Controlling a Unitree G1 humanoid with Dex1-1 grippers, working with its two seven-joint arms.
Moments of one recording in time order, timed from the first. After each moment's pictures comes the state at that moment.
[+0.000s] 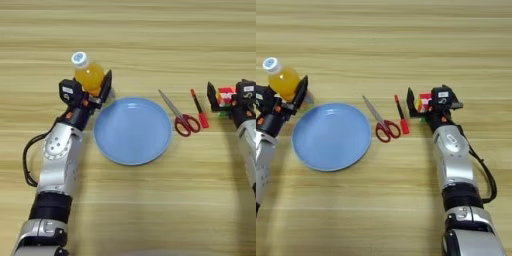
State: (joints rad) left arm -0.22 0.08 0.02 0.24 -0.28 -0.28 -0.42; right arm -0.37 -0.19 -0.15 0.52 0.10 -0.21 0.17
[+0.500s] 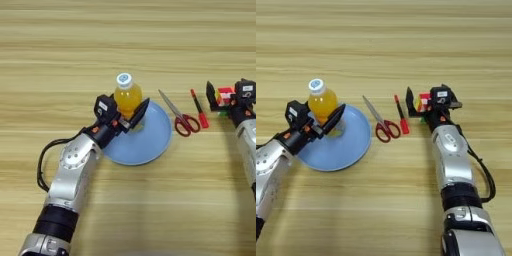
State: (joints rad) left arm -0.14 0.10 -0.15 0.17 -0.22 -0.20 -0.55; right arm -0.37 -0.18 -0.15 0.52 0.10 -0.21 0.16
